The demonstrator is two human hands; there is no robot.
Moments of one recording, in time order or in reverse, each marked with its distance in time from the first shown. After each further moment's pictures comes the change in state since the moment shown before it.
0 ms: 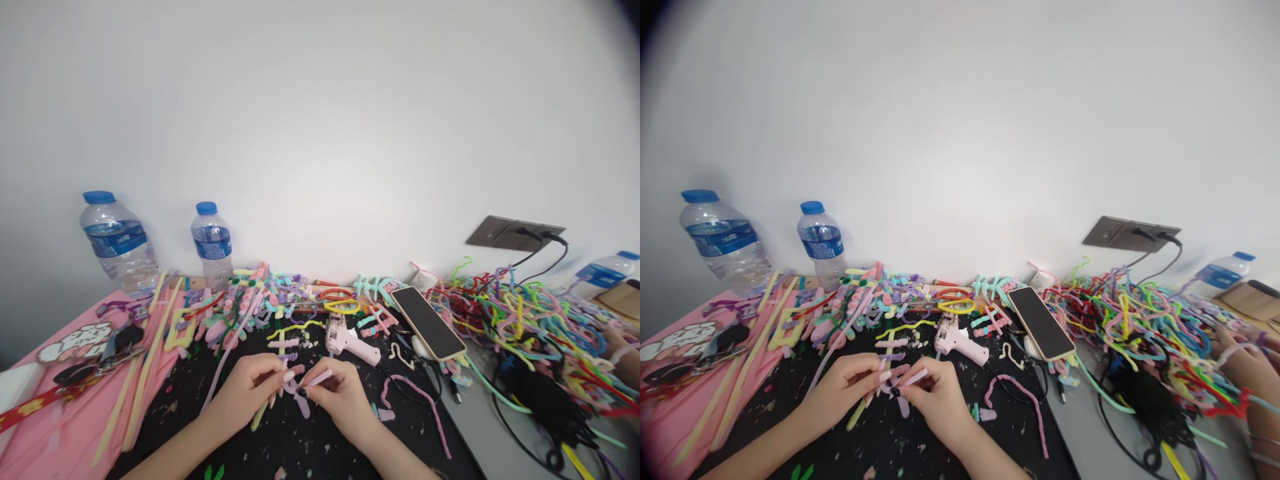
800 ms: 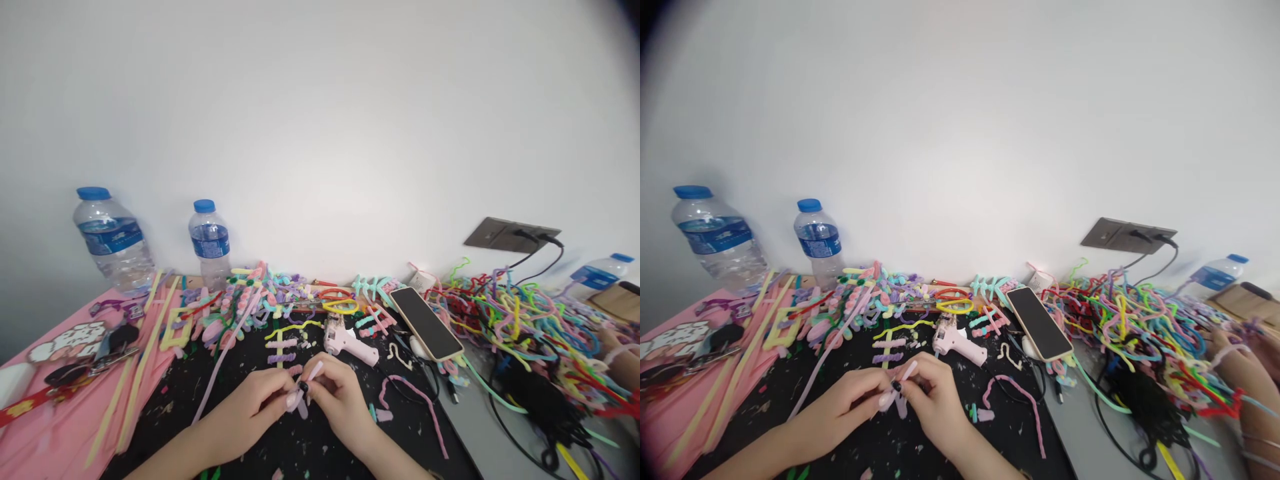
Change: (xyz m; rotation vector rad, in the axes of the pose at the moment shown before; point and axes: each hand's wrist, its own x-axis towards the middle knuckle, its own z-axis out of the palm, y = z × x) left_hand -0.008 0.018 0.003 0.140 -0.190 0.084; right_hand -0.003 -0.010 0.000 -0.125 -0.040 -0.264
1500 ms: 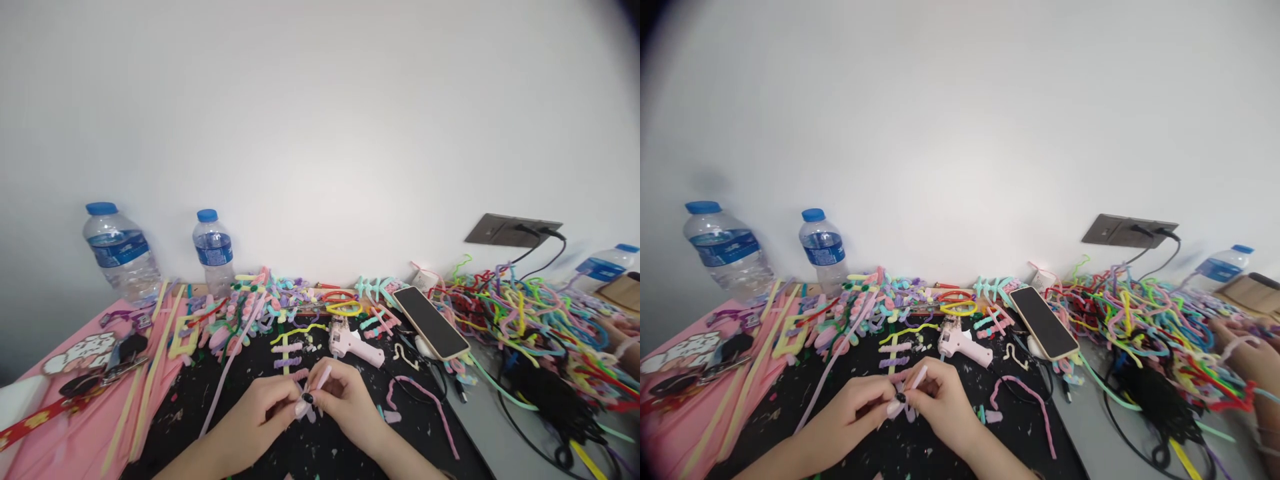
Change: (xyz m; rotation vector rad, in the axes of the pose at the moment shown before) left_hand -0.002 0.002 0.004 0.014 0.039 0.005; right_hand 0.000 0.004 0.001 0.234 -0.038 0.129
